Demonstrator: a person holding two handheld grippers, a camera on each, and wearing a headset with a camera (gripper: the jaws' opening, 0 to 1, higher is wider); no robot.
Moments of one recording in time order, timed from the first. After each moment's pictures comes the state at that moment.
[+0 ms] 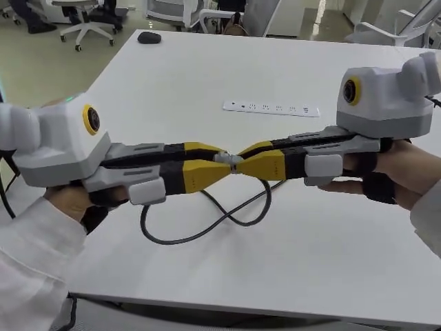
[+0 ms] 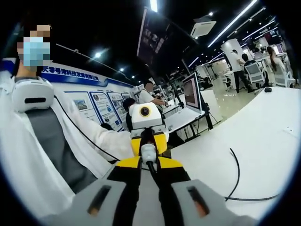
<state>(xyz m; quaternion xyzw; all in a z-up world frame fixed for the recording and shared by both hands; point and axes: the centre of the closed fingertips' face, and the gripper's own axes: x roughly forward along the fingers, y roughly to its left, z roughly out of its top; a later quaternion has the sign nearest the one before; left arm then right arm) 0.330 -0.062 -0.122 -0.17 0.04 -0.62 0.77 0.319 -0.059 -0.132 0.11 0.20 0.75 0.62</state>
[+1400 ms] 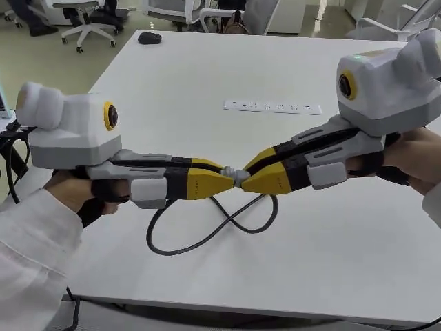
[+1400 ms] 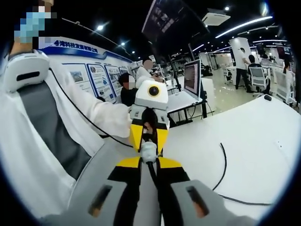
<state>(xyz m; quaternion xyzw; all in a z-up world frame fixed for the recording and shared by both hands) 0.327 -0.068 -0.147 -0.20 0.18 -0.63 0.73 0.313 -0.067 -0.152 -0.03 0.23 0.75 0.62</state>
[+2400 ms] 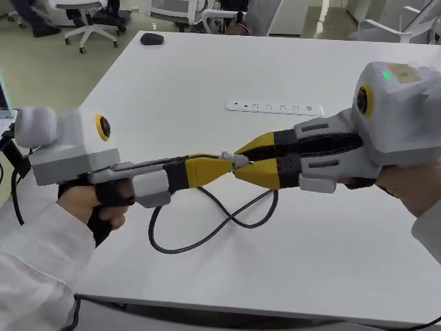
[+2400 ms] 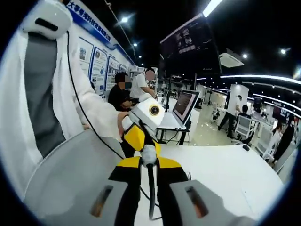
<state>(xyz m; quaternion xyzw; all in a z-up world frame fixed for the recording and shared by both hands) 0.342 -0.062 -0.140 -0.32 0.15 -0.58 0.73 0.328 -0.060 -0.142 -0.17 0.02 0.71 0.68</state>
